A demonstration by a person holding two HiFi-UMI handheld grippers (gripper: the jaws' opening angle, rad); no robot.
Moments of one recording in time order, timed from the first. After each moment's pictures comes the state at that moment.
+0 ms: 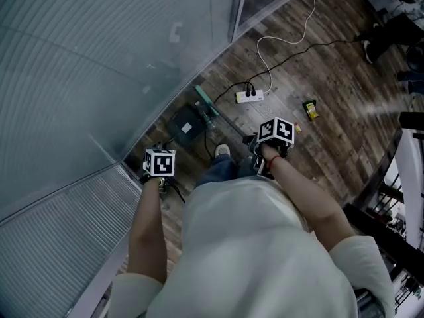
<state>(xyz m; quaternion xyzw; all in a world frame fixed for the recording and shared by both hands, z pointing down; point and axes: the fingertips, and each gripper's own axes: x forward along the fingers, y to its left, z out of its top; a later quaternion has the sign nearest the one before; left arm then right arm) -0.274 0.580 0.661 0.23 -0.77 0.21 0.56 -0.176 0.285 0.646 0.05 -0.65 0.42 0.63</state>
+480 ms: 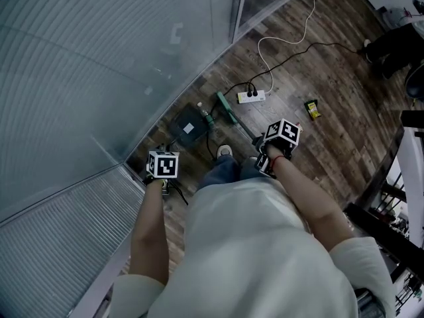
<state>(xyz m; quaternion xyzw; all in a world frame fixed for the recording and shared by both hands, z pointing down) -0.267 0.578 0.661 0.23 -0.77 0.21 0.56 -0.148 0.256 0.670 0.14 -0.62 0.44 0.63</state>
